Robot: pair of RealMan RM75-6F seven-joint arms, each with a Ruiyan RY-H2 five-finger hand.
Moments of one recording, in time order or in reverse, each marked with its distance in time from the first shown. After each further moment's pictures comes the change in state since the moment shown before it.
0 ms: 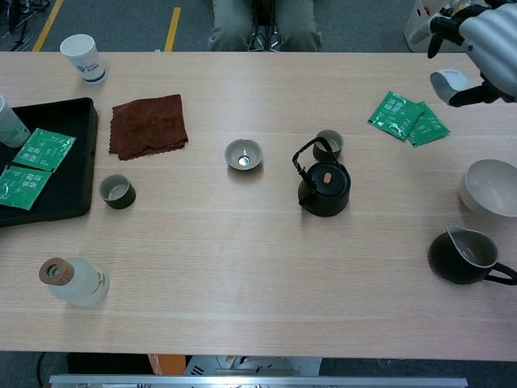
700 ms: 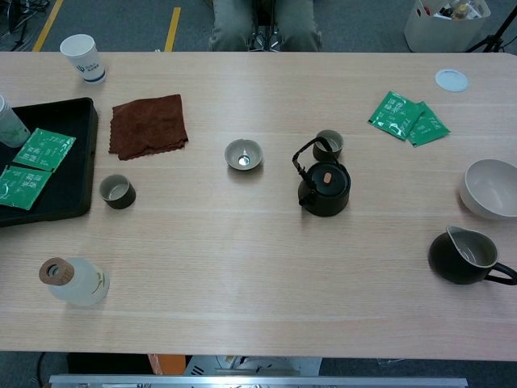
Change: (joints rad) left arm -0.038 -0.036 -0.012 -0.006 0.031 0.005 0.067; right arm -0.384 0.141 -0.083 -0.021 -0.025 0.322 0.146
